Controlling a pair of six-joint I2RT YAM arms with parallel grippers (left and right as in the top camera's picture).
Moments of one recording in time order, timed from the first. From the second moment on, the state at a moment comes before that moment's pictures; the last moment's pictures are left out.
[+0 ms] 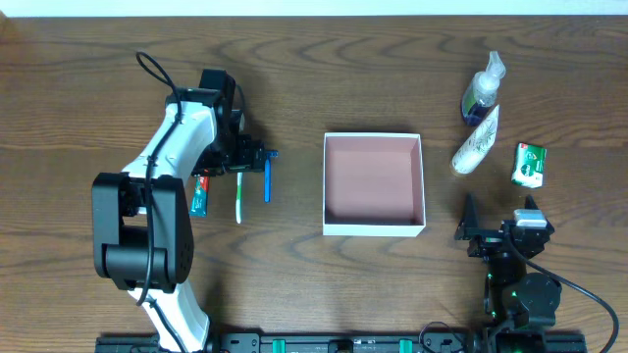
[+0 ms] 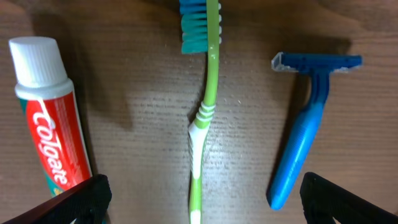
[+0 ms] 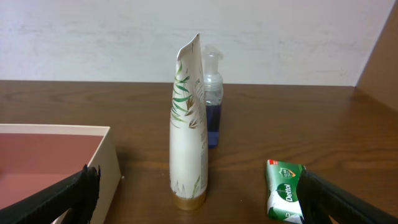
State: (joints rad) left arm -0.10 1.95 1.37 -0.99 0.08 -0.15; right arm -0.03 0.01 0.01 -0.07 0.01 0.01
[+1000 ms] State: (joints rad) left arm -0.10 1.96 1.33 -0.94 0.03 -0.17; right arm -0.03 0.01 0.01 -0.07 0.01 0.01
